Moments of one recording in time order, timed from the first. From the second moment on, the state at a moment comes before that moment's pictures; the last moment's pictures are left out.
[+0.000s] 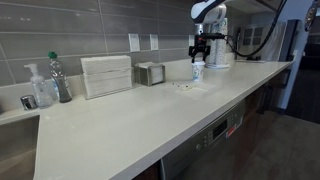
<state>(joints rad) -0.08 0.77 -0.04 -1.04 0.03 1.92 0.01</state>
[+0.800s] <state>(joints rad) -0.08 0.77 -0.04 -1.04 0.03 1.92 0.01</state>
